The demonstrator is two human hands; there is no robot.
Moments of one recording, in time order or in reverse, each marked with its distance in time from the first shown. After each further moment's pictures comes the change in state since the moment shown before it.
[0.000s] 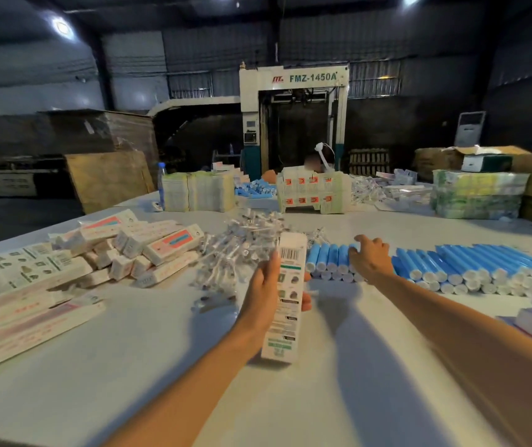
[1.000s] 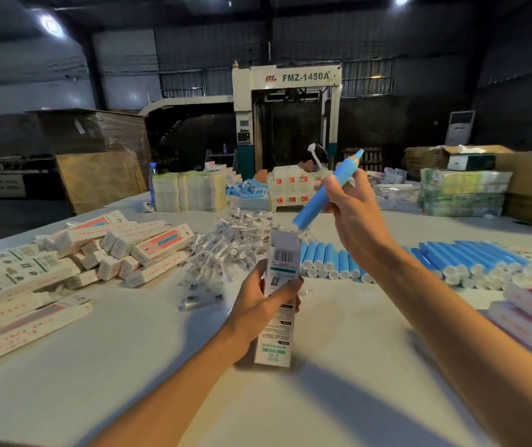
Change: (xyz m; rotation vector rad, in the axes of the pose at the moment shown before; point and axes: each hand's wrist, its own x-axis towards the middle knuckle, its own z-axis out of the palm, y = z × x) left_hand -0.008 -0.010 0.003 0.044 -0.111 0.082; right_hand -0.096 -0.096 -0.112 1.255 -0.053 -0.416
